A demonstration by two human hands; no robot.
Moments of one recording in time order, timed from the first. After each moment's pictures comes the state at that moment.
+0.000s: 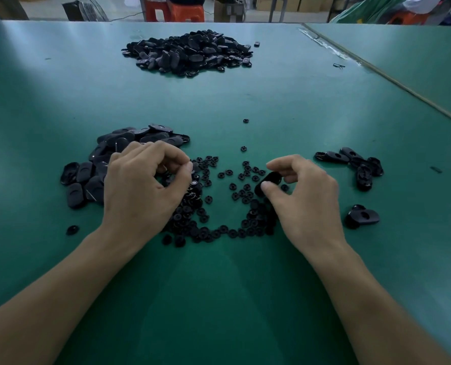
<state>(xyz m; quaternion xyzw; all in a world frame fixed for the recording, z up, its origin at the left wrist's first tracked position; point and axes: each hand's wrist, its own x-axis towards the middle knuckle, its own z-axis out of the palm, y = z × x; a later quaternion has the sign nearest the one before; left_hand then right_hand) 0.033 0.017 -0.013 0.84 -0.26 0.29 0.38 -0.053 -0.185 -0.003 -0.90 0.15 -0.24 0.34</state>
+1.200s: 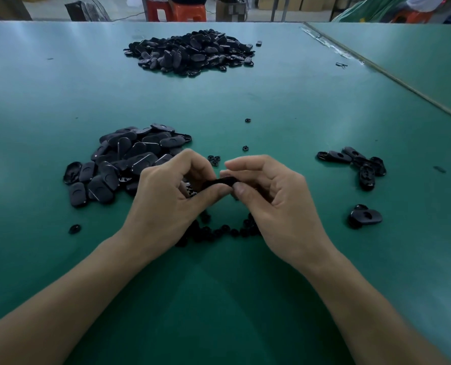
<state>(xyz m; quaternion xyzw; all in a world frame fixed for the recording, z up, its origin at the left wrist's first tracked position) 0.015 0.001 -0.011 0.79 -0.32 0.15 0.50 -0.051 -0.161 -0.004 -0.78 -0.05 -0.18 0.60</state>
